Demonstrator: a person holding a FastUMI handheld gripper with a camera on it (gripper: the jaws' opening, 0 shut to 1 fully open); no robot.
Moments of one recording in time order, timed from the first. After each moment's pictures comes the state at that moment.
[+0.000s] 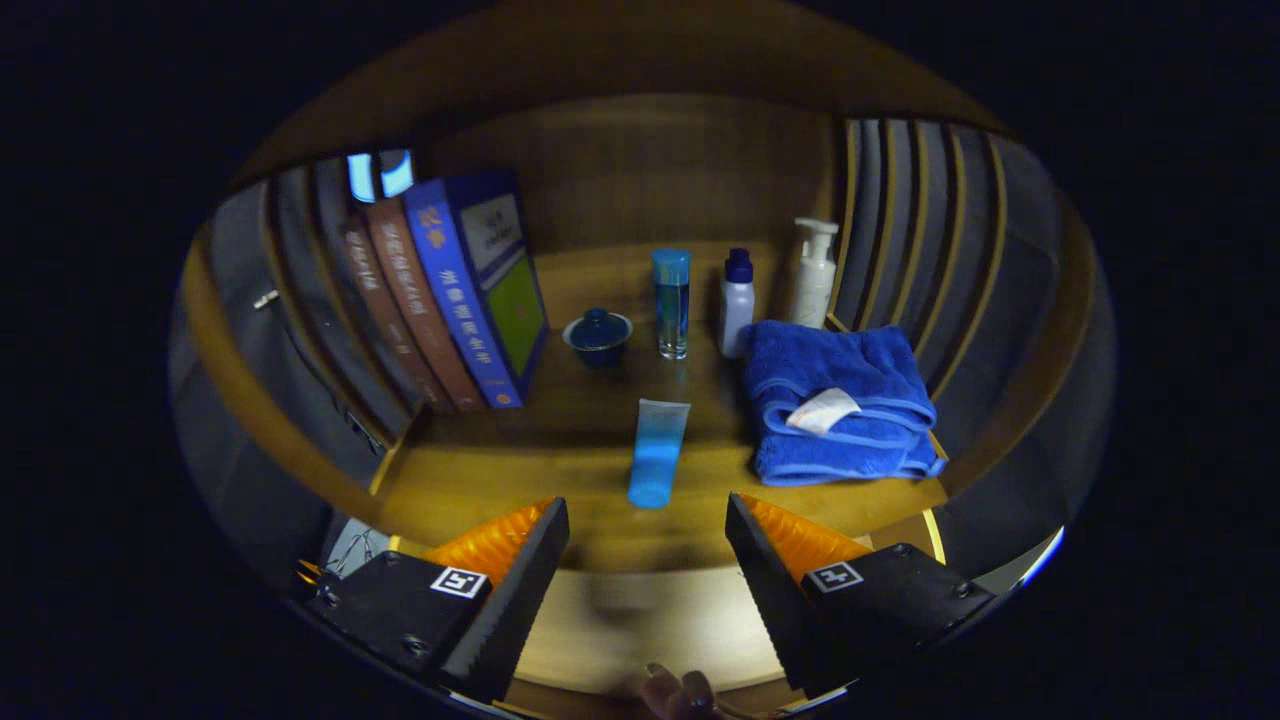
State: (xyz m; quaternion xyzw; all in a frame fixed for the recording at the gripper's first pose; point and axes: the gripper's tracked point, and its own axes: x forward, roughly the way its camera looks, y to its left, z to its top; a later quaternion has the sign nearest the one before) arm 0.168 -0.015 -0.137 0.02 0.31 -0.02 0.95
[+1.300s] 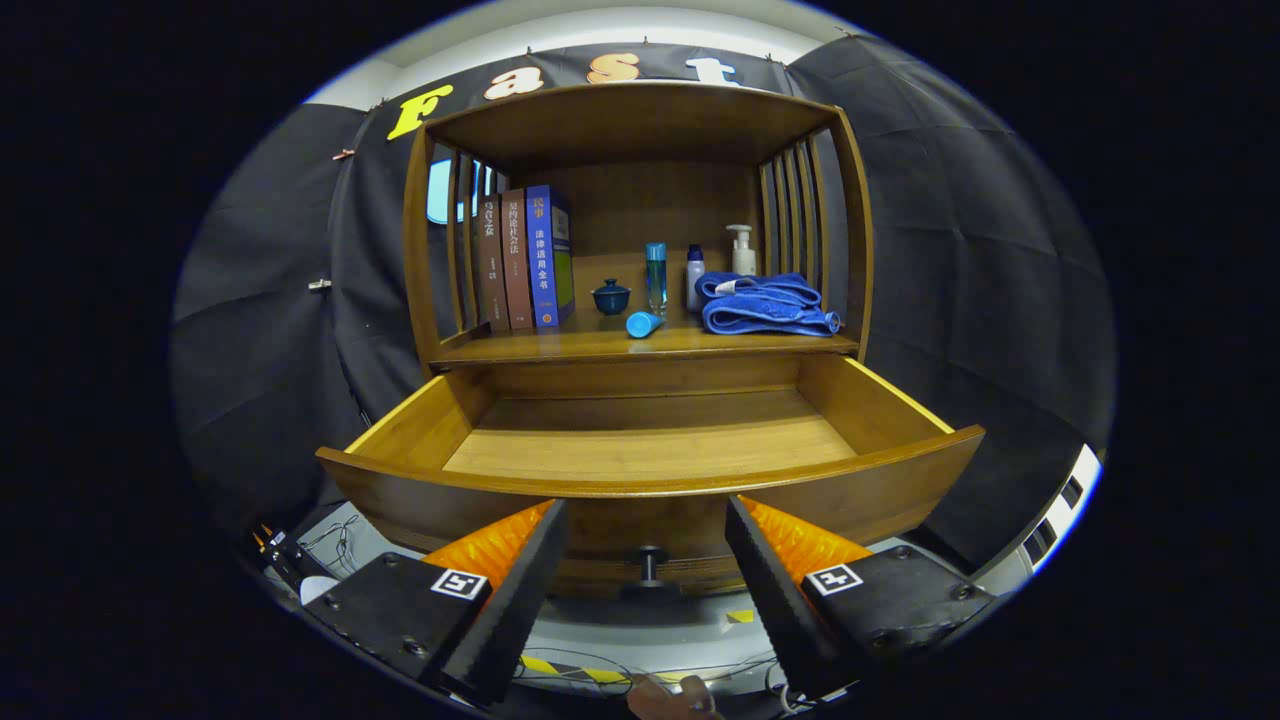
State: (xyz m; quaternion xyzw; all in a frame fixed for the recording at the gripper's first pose) arm -0.052 -0.022 -0.233 0.01 0.20 -0.03 0.98
